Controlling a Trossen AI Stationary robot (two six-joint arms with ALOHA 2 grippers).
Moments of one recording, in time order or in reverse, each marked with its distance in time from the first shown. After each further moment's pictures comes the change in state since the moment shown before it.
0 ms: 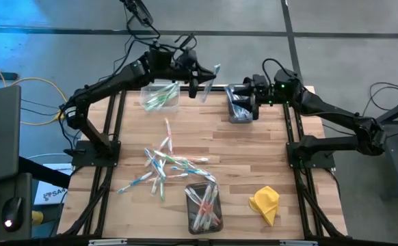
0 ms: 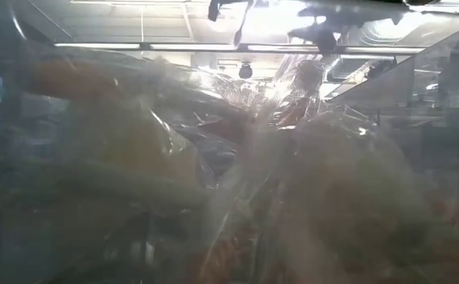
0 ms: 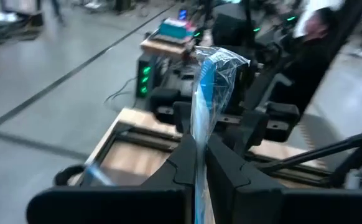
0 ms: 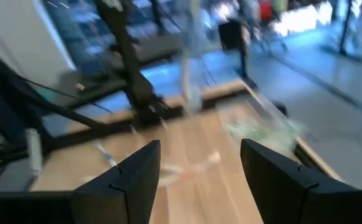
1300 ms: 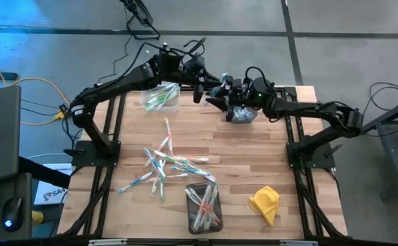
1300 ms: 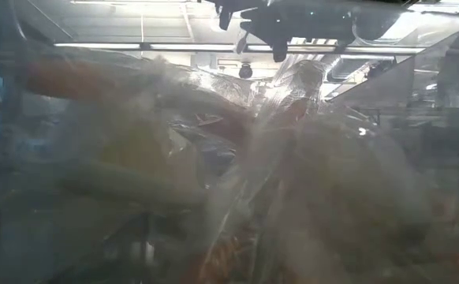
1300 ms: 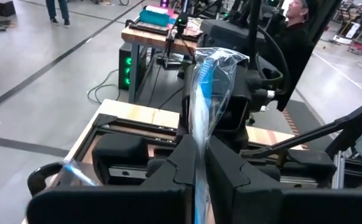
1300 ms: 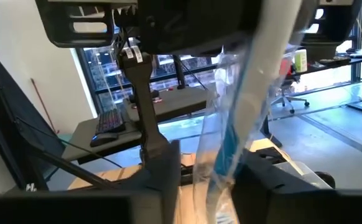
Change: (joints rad) left arm -0.010 0.064 -0.002 0.035 0.066 0.025; right arm 0.161 0.367 0.000 0.682 0.096 0.117
